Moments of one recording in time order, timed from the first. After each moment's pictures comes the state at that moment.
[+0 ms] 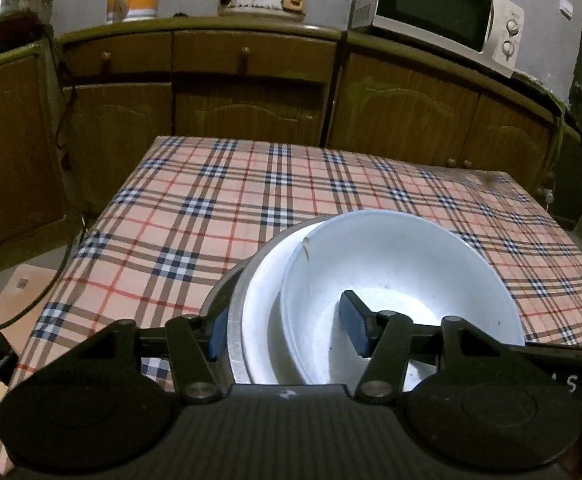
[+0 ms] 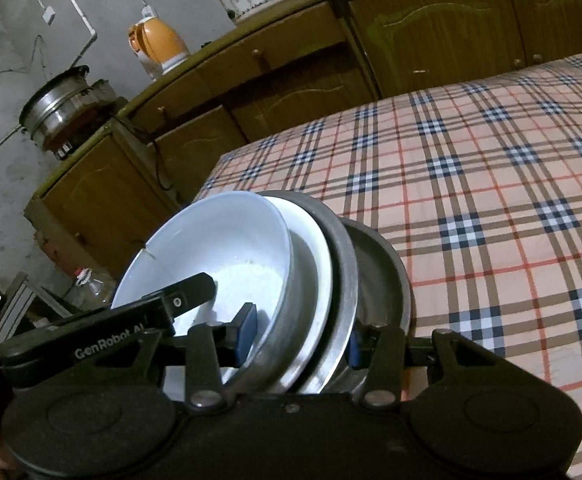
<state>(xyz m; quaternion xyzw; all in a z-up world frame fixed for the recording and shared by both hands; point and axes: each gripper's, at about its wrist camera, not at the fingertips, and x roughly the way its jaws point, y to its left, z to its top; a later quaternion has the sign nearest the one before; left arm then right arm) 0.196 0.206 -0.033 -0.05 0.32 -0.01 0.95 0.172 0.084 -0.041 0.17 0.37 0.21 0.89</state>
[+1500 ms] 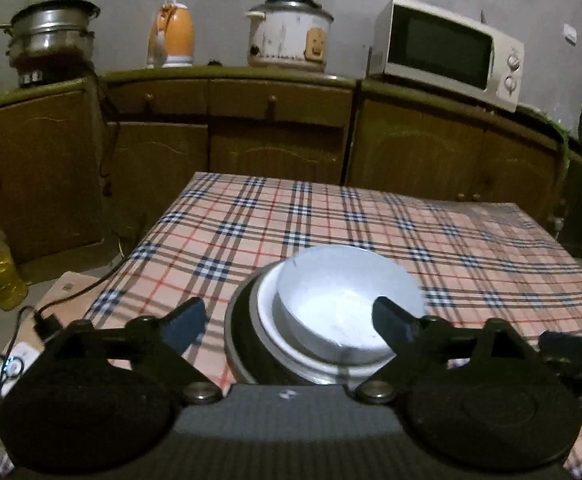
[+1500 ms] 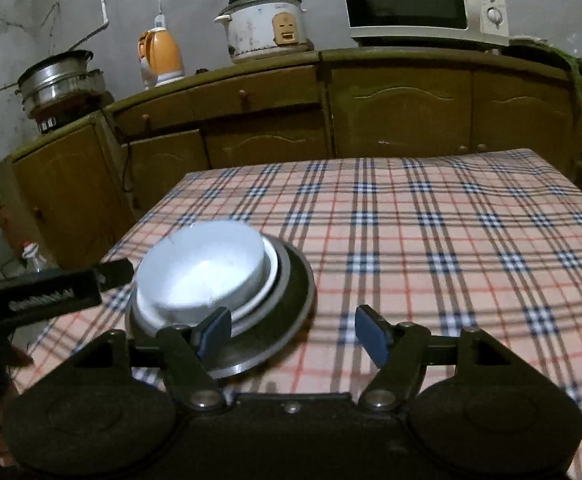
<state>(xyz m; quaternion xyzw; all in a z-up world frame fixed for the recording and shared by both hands) 0.108 0.186 -0.009 -0.05 0.25 0.04 0.97 0.076 0.049 -0.014 0.05 0.29 0.14 0.95</state>
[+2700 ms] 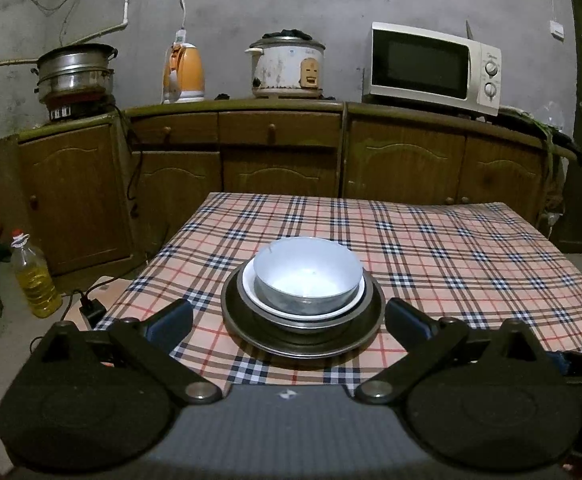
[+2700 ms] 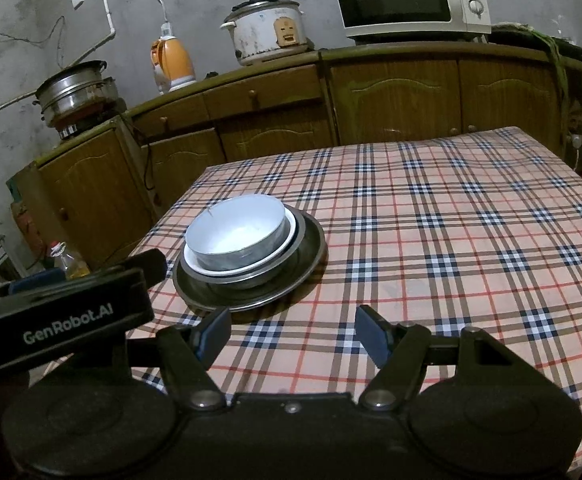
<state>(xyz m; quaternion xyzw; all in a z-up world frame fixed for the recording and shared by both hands) 0.032 0.126 0.011 -0.01 0.22 0.08 0.97 -0.005 0.025 0.001 0.08 0.30 0.16 0.94</state>
